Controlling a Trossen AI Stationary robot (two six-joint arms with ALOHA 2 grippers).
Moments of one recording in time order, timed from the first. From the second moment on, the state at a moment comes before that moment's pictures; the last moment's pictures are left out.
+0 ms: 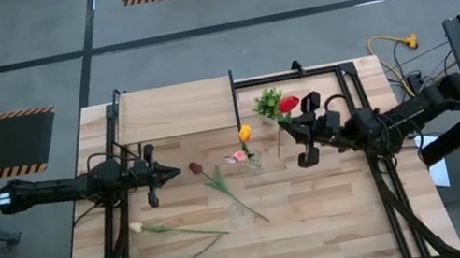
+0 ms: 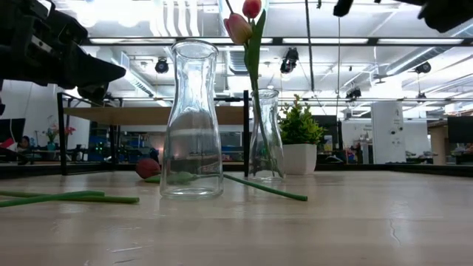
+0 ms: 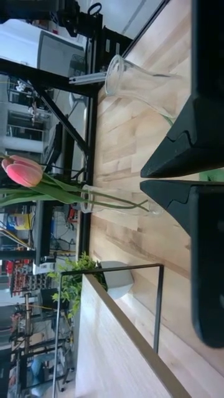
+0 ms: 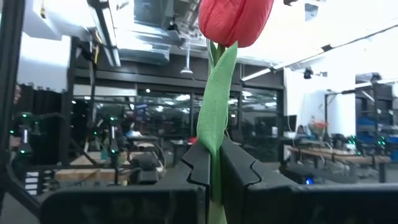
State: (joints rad) left arm 0.00 0.31 0.03 0.19 -0.03 -0.05; right arm 0.15 1.15 0.51 1.12 0.36 -0.19
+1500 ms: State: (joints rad) left arm 0.00 0.31 0.03 0.21 -0.03 -0.05; right arm 0.06 1.53 0.63 1.34 0.31 -0.14
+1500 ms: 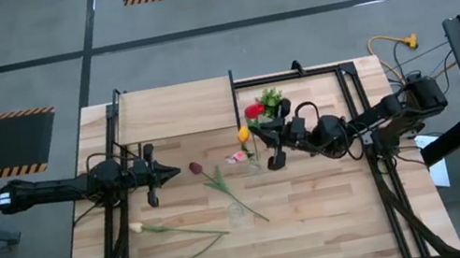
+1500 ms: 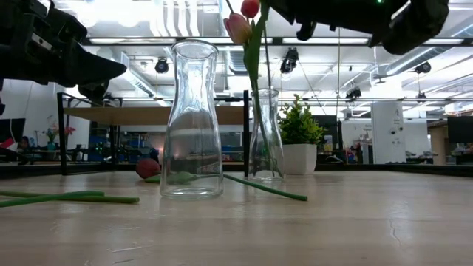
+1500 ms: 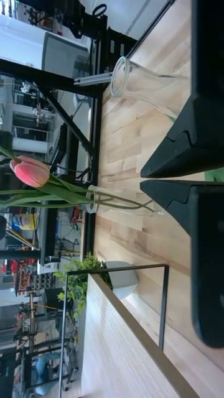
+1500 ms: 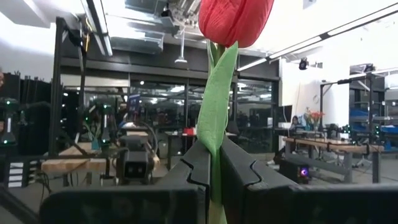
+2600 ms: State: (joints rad) left arm 0.00 0.32 0.03 0.21 -0.03 -0.05; right arm 0.06 1.65 0.49 1.44 0.25 -0.12
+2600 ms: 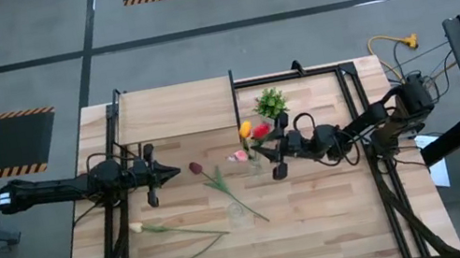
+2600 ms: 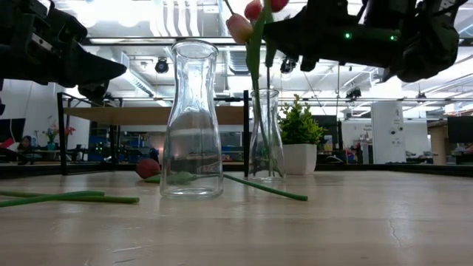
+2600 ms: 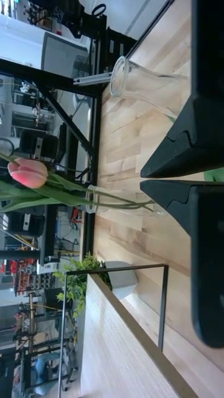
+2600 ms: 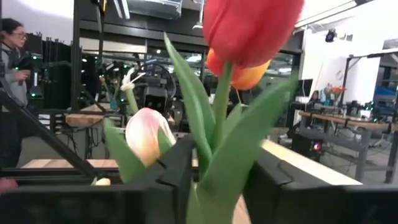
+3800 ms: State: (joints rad) left arm 0.00 0.32 0.03 0.21 -0.03 -0.05; right arm 0.16 0.94 0.39 0.36 0.23 0.10
